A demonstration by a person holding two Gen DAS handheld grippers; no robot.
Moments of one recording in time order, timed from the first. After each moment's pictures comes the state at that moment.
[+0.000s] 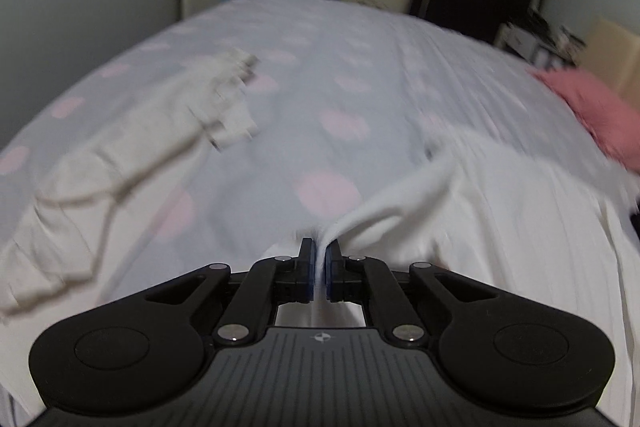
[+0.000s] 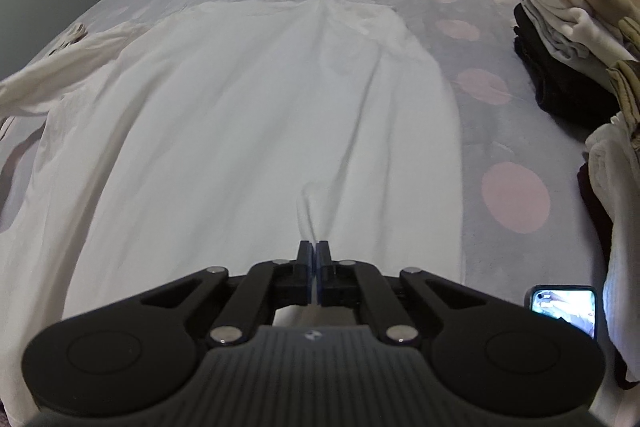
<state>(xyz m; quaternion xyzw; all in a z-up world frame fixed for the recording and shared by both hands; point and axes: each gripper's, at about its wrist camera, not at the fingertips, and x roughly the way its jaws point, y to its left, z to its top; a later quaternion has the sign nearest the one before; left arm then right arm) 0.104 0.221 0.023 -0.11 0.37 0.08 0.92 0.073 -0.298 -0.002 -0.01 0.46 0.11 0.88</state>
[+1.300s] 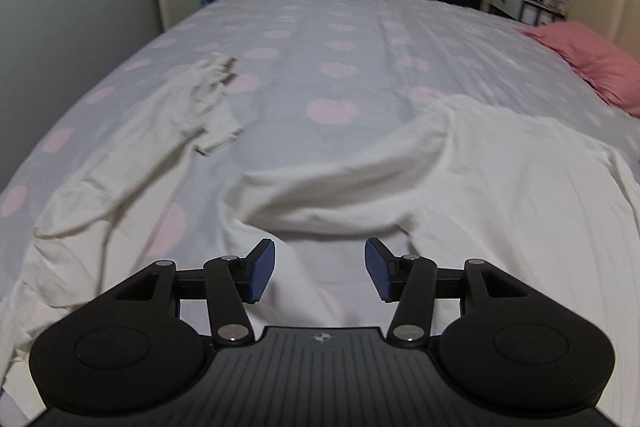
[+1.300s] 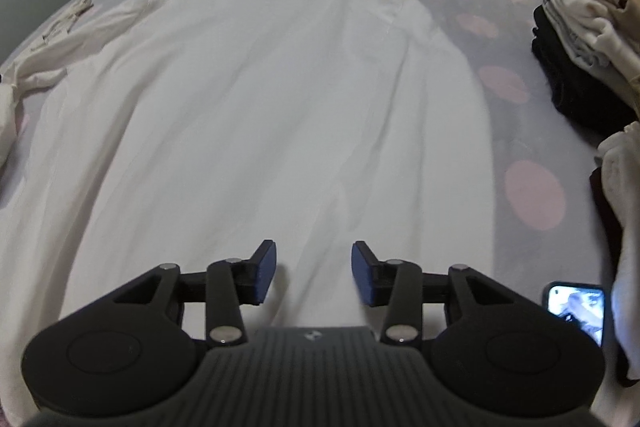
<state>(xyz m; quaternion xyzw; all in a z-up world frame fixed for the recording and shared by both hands) 0.106 0.185 0.007 -0.02 0.40 0.06 0.91 0.073 -0.266 -0.019 -0.05 0.48 0.11 0.87</state>
